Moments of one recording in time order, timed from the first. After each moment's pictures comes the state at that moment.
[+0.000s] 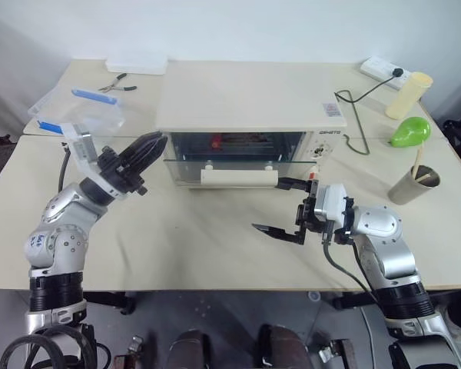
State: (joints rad) left arm -0.47 0.52 0.29 -0.02 -0.82 0.41 -0.75; right arm -0.41 -0.48 0.07 -0.02 0.36 -0.16 1.14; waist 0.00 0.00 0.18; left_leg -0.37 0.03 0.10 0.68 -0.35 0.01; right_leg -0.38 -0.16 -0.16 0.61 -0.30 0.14
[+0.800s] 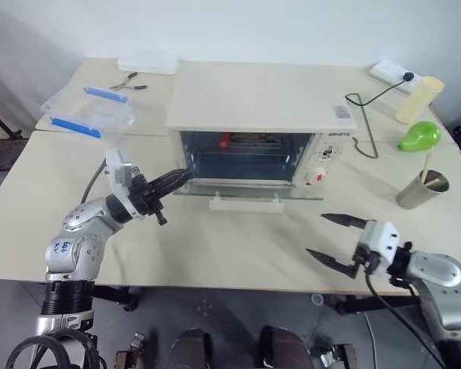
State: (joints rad) left arm -0.39 0.52 0.16 0.00 -0.65 0.36 -0.91; right arm 0.01 -0.69 -0.19 -0.03 0.33 -0.18 1.03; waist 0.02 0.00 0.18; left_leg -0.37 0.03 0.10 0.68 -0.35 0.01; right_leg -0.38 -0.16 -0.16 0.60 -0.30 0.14
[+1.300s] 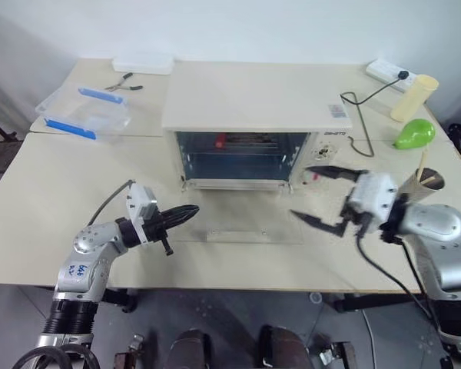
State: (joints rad) left arm -0.26 0.51 0.08 0.01 -0.45 0.19 -0.92; right arm -0.33 -0.70 0.01 -0.22 0.29 0.00 0.98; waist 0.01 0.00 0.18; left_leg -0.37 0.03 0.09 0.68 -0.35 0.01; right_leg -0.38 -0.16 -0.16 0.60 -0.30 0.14
